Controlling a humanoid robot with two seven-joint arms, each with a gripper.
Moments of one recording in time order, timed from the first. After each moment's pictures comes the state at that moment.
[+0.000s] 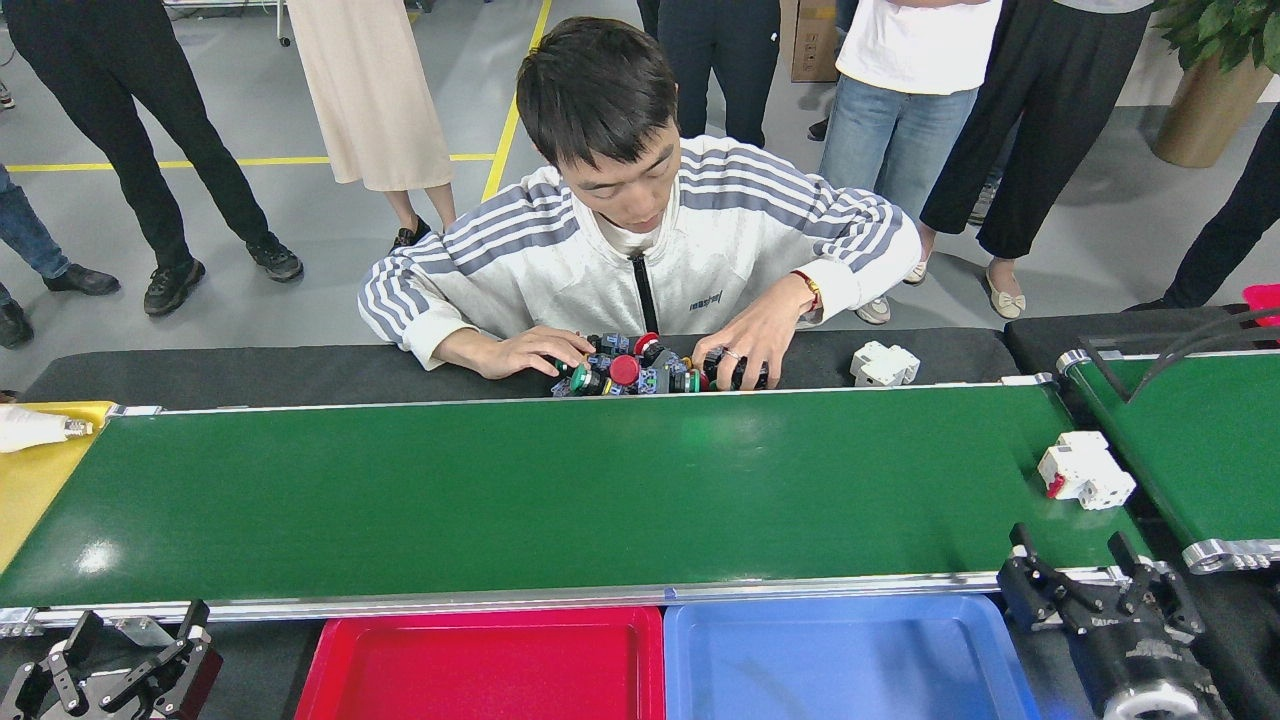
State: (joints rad) left arm 0.14 0.14 0.53 -1.50 -1.43 -0.44 -0.01; right arm -0.05 -0.18 -0.20 -1.45 1.21 -0.09 0.14
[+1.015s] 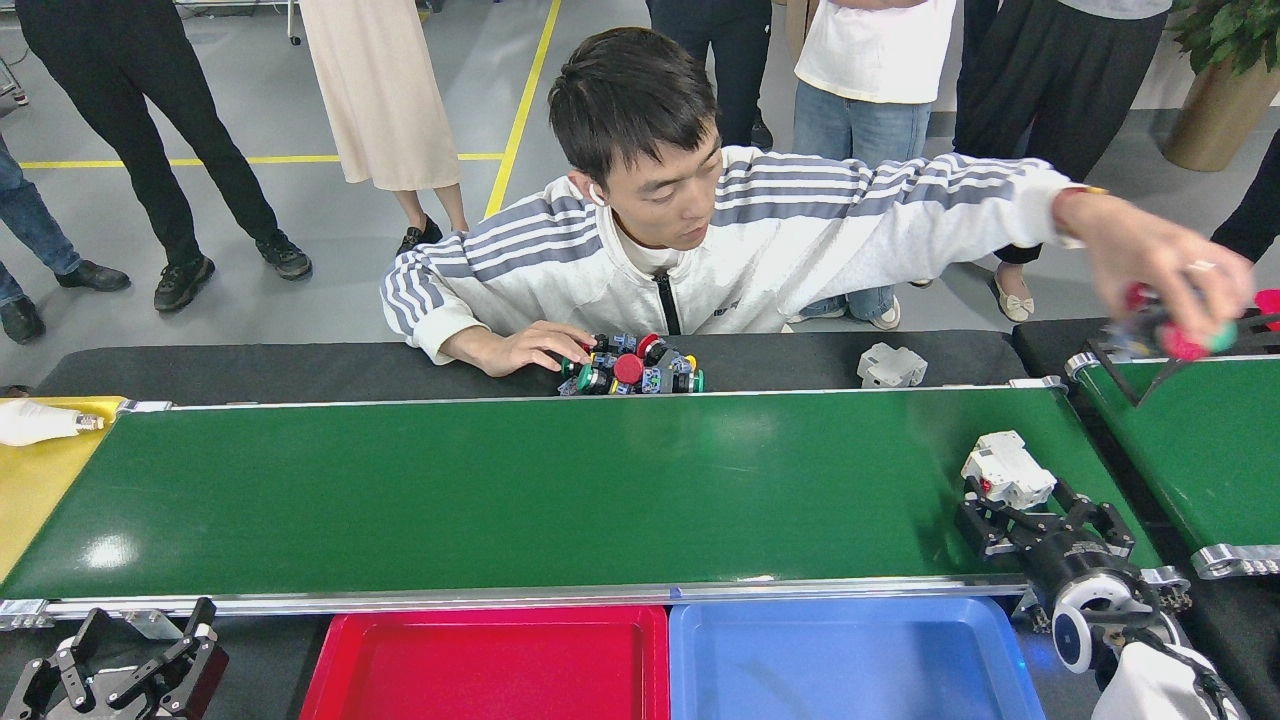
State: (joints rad) left arm 0.14 0.14 0.52 -1.50 -1.43 -0.44 -0.01; right arm -0.31 -0.23 -0.01 -1.12 1.21 -0.09 0.18
